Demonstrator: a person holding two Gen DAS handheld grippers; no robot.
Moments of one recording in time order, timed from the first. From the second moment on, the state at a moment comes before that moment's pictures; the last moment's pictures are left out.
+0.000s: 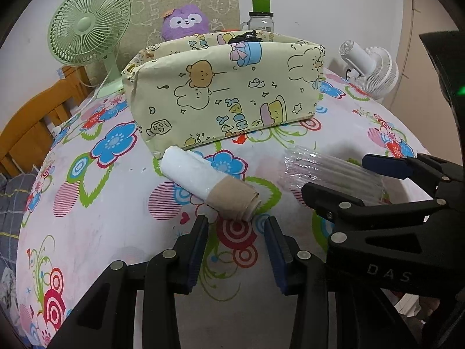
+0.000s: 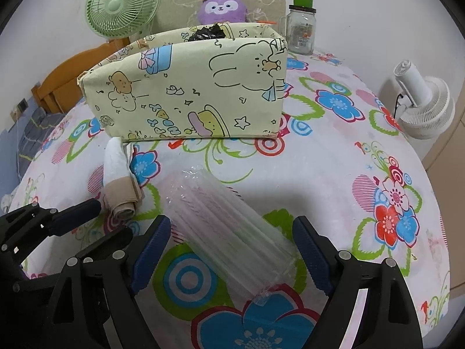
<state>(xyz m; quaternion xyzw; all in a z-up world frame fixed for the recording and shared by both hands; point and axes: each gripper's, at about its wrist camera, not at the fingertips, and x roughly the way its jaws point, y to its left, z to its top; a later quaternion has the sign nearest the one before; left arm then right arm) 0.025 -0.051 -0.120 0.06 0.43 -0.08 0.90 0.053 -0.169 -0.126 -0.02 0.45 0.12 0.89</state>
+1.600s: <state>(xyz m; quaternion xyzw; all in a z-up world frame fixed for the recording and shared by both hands) 0.077 -0.039 -0.119 0.05 0.43 -0.12 0.89 0.081 -0.159 -0.119 0.00 0.45 0.13 0.88</state>
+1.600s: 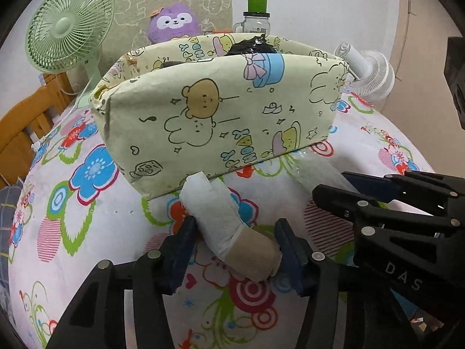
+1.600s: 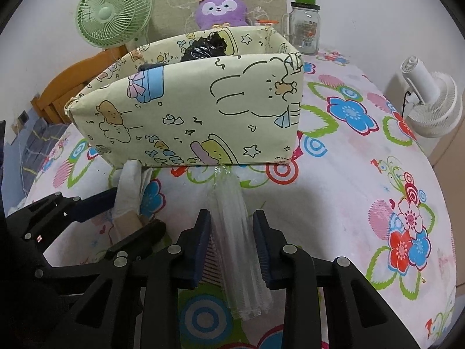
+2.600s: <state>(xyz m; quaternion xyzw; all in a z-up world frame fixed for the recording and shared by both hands) 0.047 -0.044 -0.100 0.05 0.41 -0.12 0.90 0.053 -0.155 -0.099 0.00 0.43 0.15 0.89</state>
